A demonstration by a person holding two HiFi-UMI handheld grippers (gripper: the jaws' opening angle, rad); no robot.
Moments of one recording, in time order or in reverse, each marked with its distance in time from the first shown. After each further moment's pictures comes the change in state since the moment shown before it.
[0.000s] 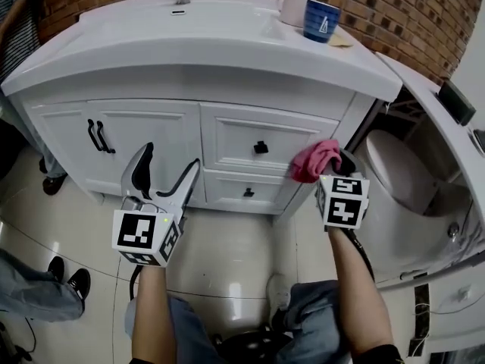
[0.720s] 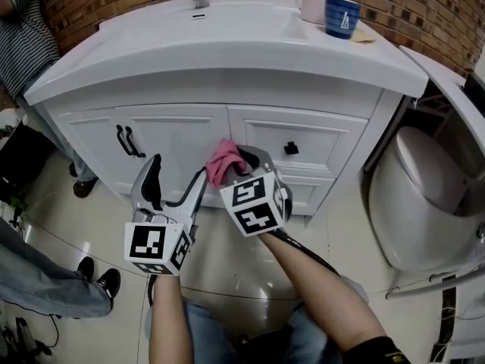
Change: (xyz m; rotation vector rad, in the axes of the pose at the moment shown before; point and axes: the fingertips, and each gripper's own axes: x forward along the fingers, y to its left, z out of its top) left arm -0.030 0.030 -0.003 0.038 0.035 0.081; right arm -0.002 0.291 0.076 -0.054 -0.181 0.572
